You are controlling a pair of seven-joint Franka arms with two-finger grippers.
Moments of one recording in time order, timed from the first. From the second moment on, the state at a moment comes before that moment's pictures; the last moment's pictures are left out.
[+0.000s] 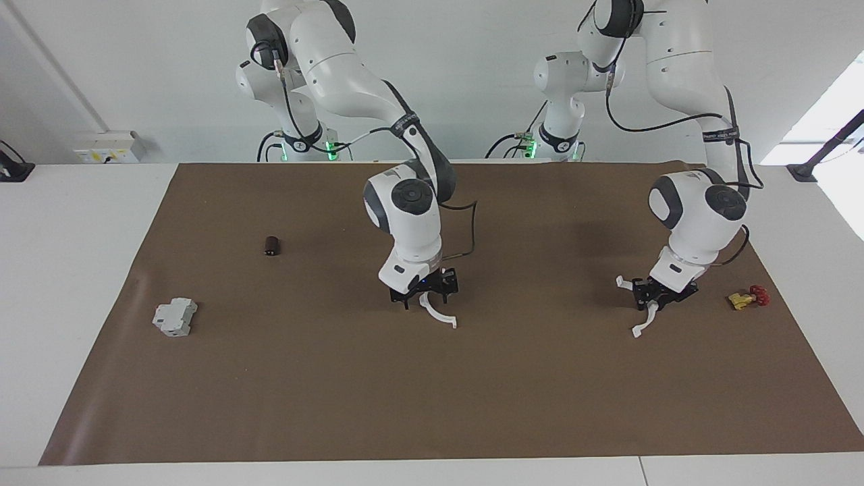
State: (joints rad) left arm 0.01 0.34 0.03 -2.00 0.00 2.44 0.17; right arm 0.54 0.56 -0.07 -1.51 0.05 2.18 0.40
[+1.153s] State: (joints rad) left arm -0.45 0.28 0.02 -1.86 0.09 2.18 -0.47; right arm 0.12 -0.02 -0.08 -1.62 0.01 1.54 0.10
